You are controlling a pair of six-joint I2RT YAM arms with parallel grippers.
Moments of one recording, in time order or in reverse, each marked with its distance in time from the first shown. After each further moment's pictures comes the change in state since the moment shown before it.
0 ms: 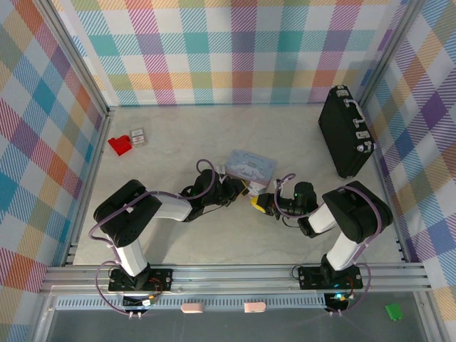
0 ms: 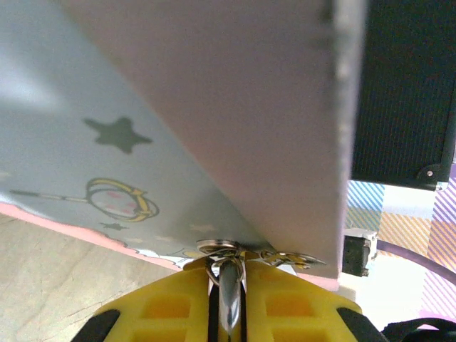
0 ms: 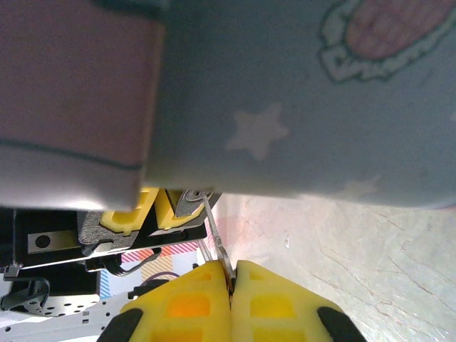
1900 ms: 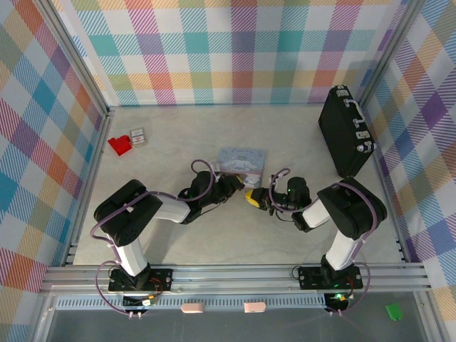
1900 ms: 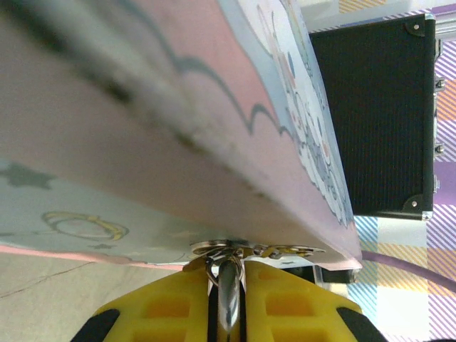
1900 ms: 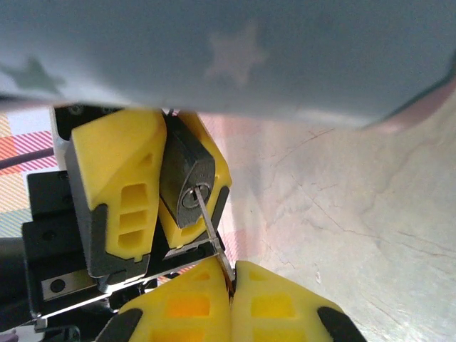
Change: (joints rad) left arm 0.004 0.002 -0.045 0.125 -0.115 0.044; right arm 0.078 0.044 0.094 -0.026 0.087 0.132
